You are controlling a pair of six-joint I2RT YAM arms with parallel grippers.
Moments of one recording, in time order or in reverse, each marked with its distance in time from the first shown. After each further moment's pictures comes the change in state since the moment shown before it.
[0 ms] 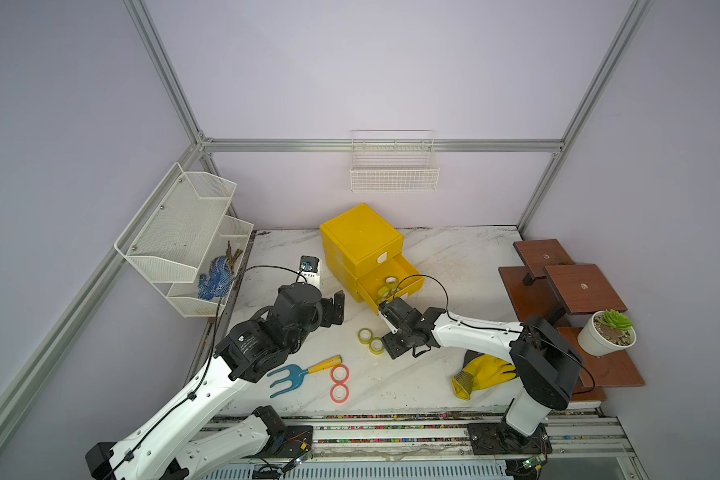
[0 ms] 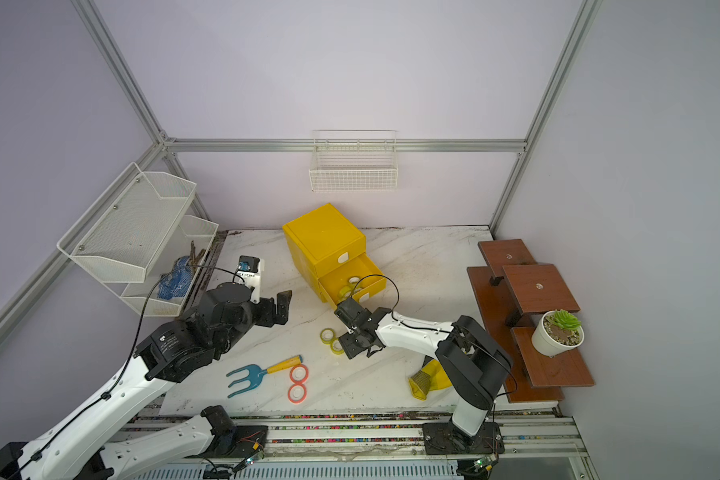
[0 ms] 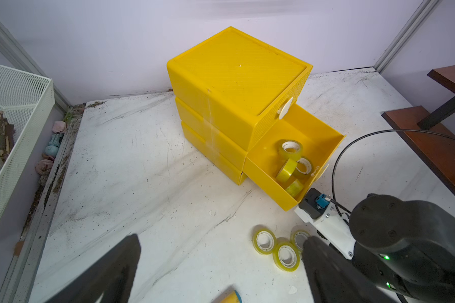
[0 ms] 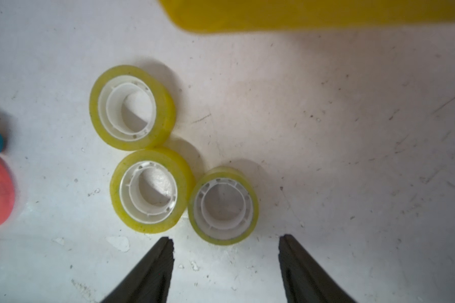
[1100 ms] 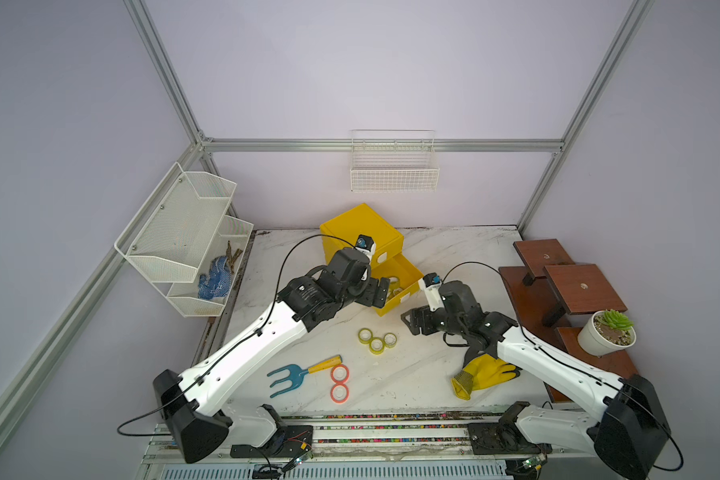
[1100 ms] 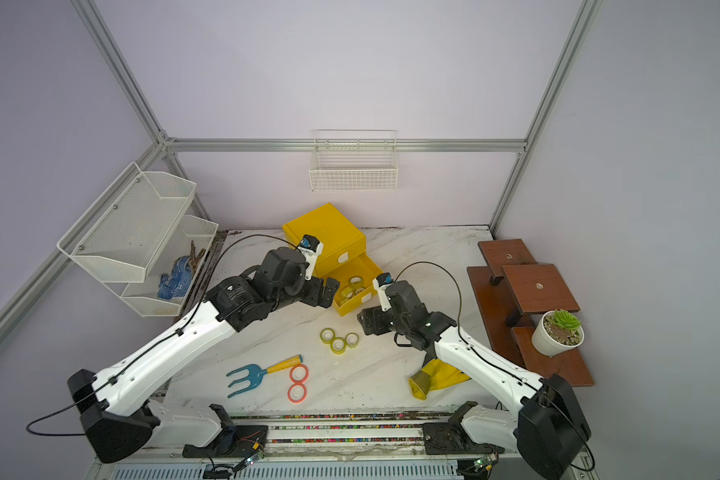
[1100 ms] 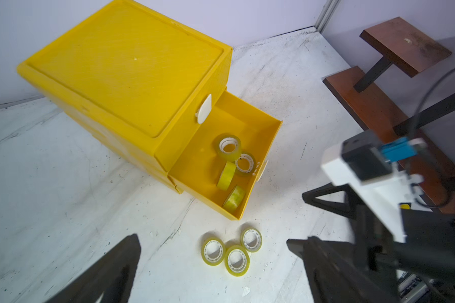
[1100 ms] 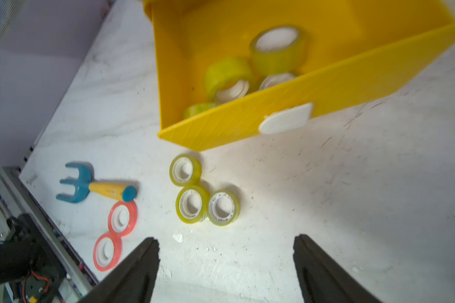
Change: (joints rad) left arm -0.013 0.315 0.212 0.033 0.235 0.044; right arm -0.171 -0.391 -0.161 0.095 -0.204 0.063
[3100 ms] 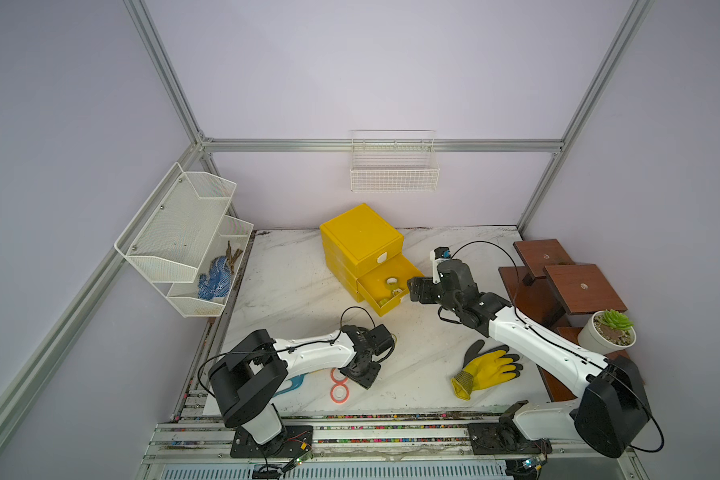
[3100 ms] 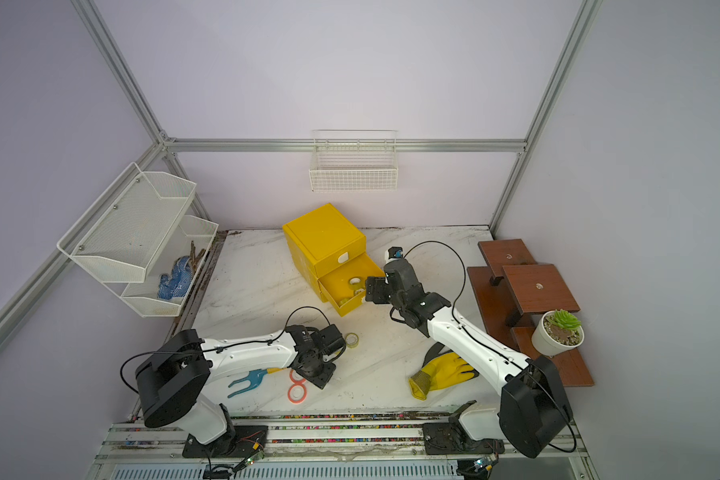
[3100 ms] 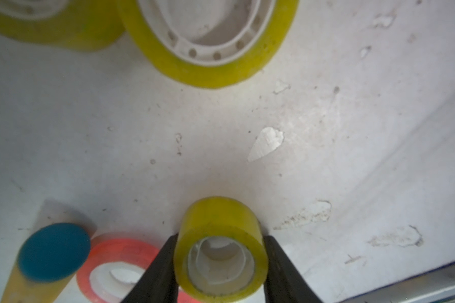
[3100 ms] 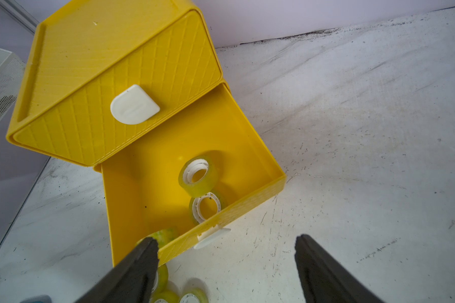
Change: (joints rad) left arm -0.198 0.373 -0.444 -0.035 0.209 -0.149; right arm -0.140 0.030 0.140 0.116 0.252 0.110
